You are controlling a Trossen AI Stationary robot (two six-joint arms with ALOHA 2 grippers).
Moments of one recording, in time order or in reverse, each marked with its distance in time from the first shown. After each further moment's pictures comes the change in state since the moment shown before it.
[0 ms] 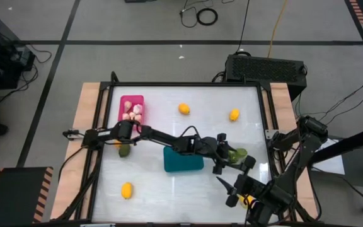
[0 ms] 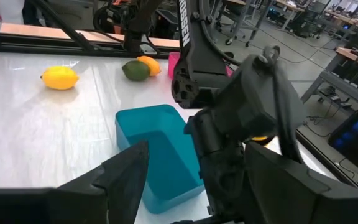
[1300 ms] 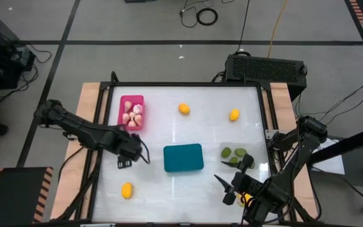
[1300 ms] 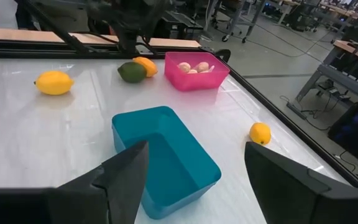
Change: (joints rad) left arm -0.256 -1.113 -0.734 -1.681 -0.173 -0.819; right arm -0.030 0.000 0.000 0.030 -0.007 -0.004
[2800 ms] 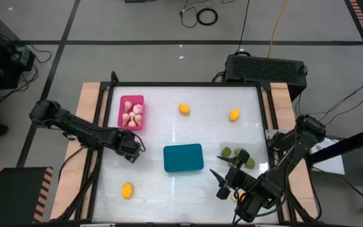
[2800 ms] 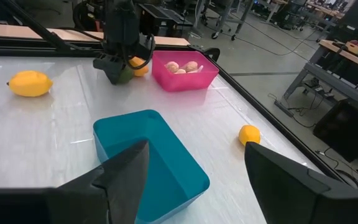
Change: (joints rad) left arm 0.117 -0.066 -0.508 0.475 0.101 -0.582; right arm -0.072 0.001 0.000 0.046 -0.005 -0.084
